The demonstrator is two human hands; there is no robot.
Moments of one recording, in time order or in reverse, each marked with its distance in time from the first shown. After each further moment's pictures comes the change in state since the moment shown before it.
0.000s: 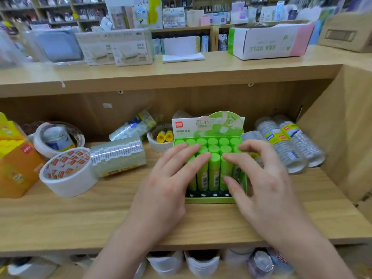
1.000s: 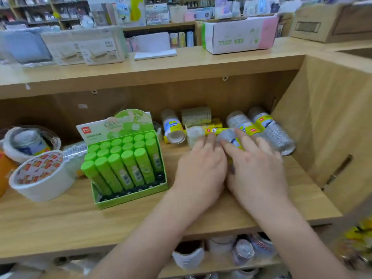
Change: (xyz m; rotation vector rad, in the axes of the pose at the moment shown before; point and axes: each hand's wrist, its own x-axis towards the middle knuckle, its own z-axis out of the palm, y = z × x) left_hand 0.069 0.062 0.059 0.316 -0.421 -0.017; right_hand 0.007 0.030 -0.003 -0.505 -0.151 0.245
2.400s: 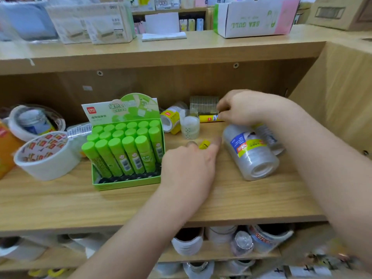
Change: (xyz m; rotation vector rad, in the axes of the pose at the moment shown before) left_hand -0.025 0.003 -0.014 0.109 -0.014 -0.264; right_hand 0.127 -0.001 -0.020 0.028 -0.629 -0.193
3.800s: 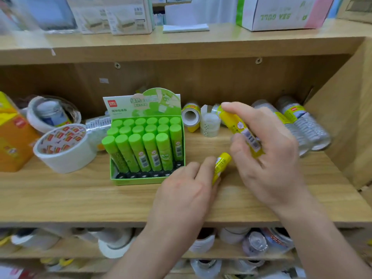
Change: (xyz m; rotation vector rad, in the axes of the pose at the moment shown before) left_hand -0.056 -0.035 0.031 -0.324 0.357 0.043; right_hand -0.091 -0.056 0.066 0.610 0.884 -0.377
